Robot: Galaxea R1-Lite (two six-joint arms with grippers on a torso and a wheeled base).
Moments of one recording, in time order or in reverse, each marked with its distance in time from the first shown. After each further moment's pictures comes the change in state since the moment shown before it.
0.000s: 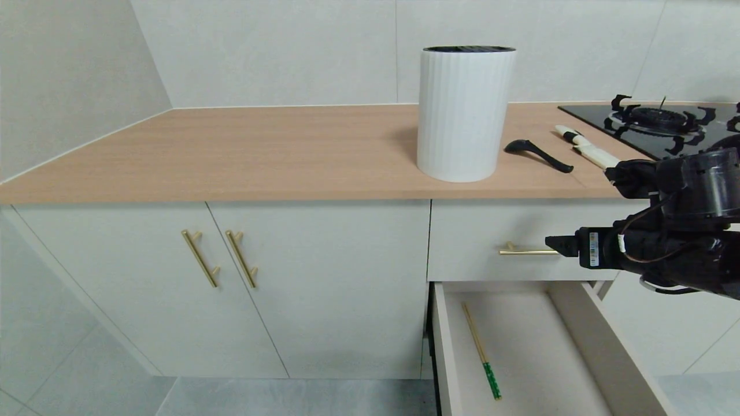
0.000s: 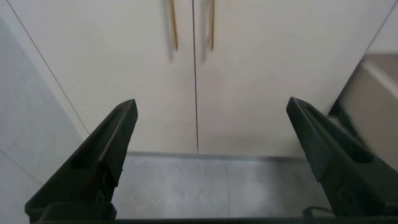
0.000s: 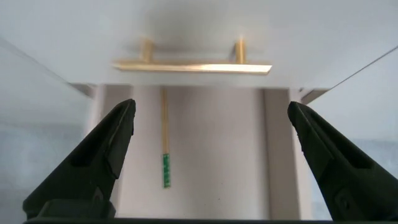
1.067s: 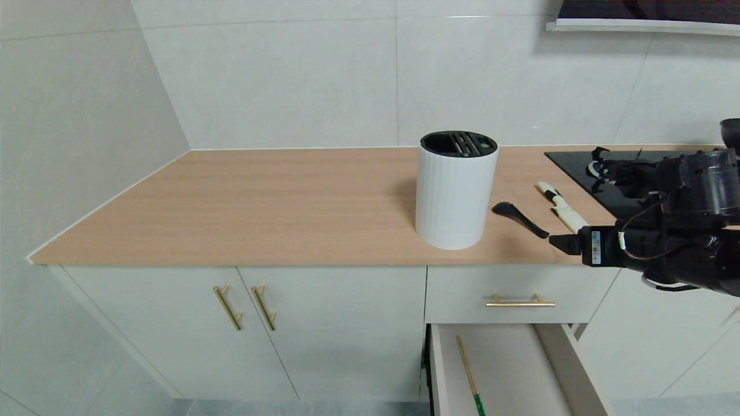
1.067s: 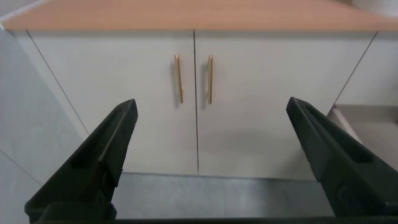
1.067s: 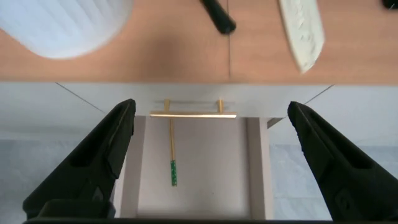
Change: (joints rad) left arm 0.000 0.000 0.000 0.001 0.000 0.000; right arm -0.028 0.020 -0.003 -0.013 0.005 -0.023
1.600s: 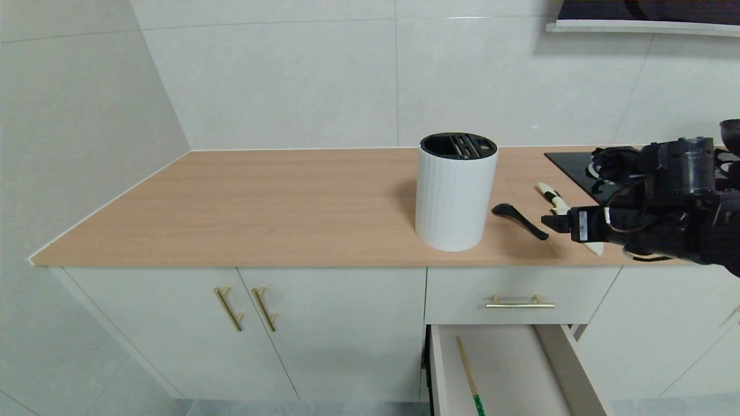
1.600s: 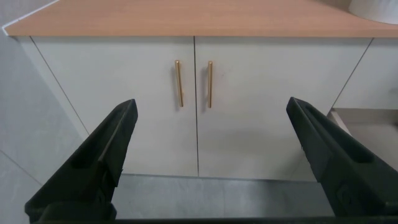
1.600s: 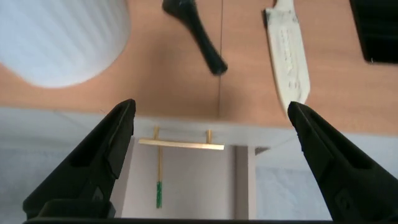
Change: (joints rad) left arm 0.000 0.000 0.000 0.000 0.000 0.000; right arm -0.106 0.146 -0.125 -0.122 0.128 -0.109
